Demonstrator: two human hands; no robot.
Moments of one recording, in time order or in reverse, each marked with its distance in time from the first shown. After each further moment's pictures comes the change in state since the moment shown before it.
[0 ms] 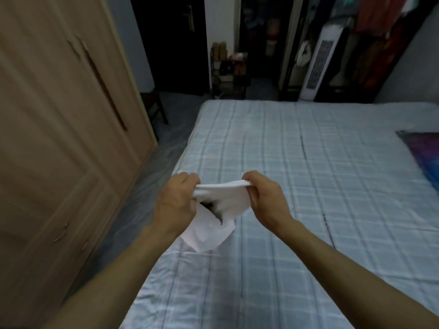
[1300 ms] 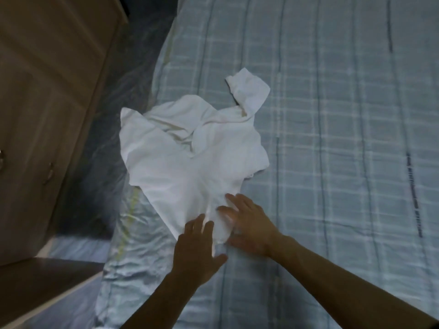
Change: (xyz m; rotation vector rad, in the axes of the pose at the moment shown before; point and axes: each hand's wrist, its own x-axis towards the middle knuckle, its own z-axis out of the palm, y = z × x) left_hand -0.216 -0.145 0.289 0.056 -0.859 -0.363; right_hand -0.105 0.202 0.306 -0.304 -1.022 0.182
